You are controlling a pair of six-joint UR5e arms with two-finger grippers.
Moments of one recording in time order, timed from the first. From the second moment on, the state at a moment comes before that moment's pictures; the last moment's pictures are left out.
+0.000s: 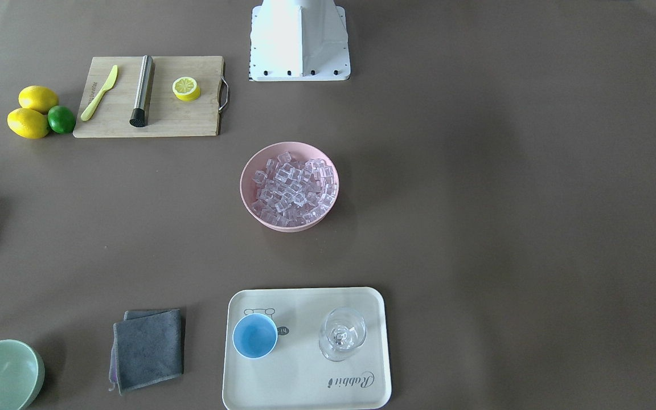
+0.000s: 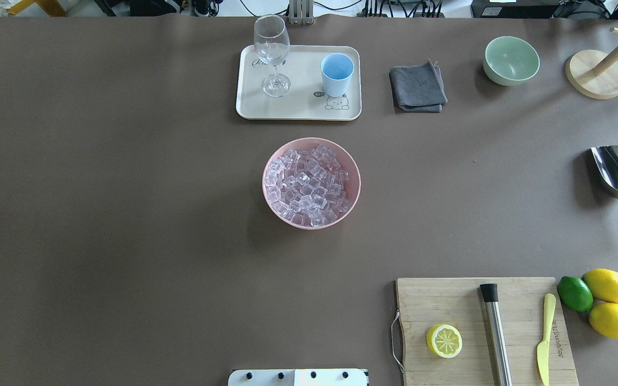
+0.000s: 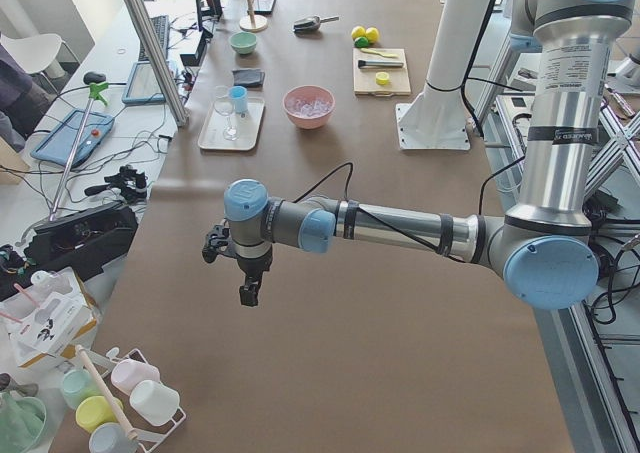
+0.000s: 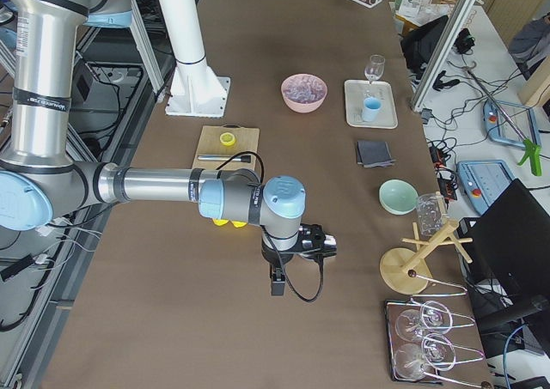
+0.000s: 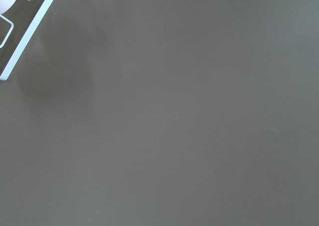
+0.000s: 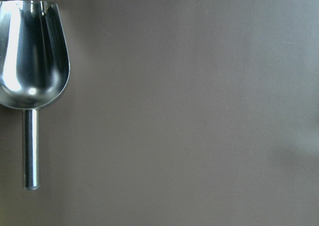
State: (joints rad) left arm -1.44 -1.63 -1.61 -1.67 -2.25 -0.07; right arm 1.61 -1.75 1.78 -1.67 2.17 -0.16
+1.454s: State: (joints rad) left arm -1.51 -1.70 -1.61 -1.68 -2.26 -0.02; right arm 1.60 -1.76 1.64 -1.28 2.32 0.10
